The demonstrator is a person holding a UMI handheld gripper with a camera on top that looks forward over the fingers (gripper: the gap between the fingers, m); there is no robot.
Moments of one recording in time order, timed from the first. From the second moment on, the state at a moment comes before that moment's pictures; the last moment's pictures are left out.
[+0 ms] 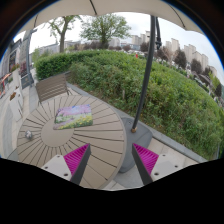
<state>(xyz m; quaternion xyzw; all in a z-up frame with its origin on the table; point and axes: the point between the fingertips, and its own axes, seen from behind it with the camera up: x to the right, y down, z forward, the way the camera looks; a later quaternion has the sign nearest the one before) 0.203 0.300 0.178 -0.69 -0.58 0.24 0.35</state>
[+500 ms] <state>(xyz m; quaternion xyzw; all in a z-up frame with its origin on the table) 0.198 0.179 0.177 -0.65 -0.62 0.28 0.33</state>
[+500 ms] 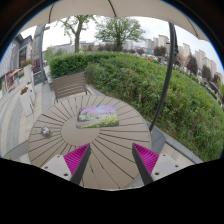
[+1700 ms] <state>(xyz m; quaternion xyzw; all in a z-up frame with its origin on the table) 0.065 -0.209 0.002 -0.57 -0.67 0.34 0.33</state>
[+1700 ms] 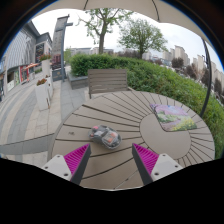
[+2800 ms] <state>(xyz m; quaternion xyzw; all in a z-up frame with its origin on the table) -0.114 -0.047 0.144 -0.60 -0.62 0.38 0.33</state>
